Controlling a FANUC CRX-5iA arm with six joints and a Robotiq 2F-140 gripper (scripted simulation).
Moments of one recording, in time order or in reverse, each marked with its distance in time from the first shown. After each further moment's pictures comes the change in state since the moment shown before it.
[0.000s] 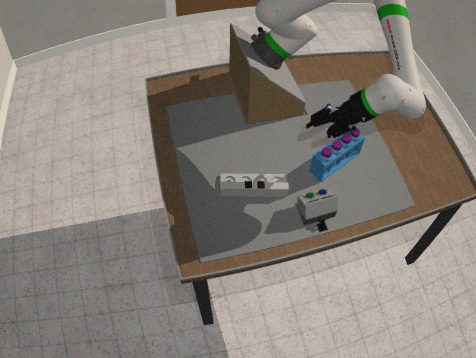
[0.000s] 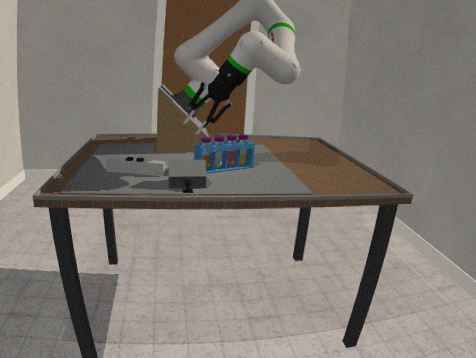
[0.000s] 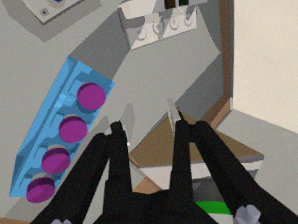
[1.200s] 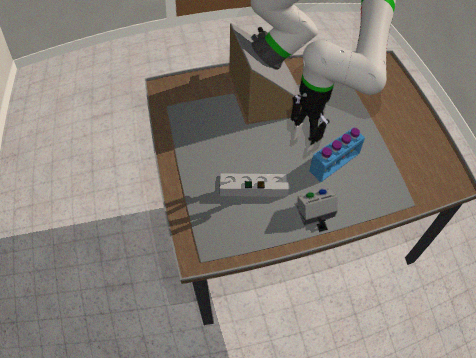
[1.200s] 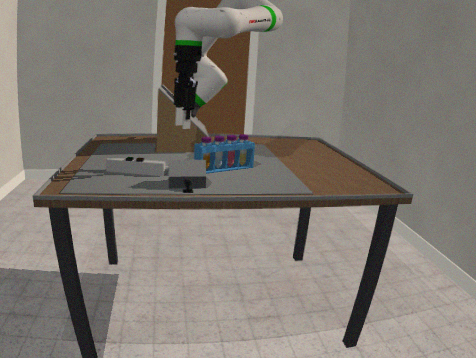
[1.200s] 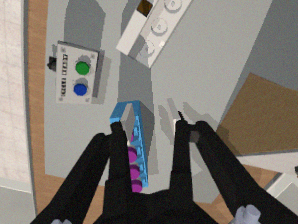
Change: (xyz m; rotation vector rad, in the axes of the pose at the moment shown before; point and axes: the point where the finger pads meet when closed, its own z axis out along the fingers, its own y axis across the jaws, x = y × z) arm 0.042 0.039 0.002 0.593 -0.113 0.727
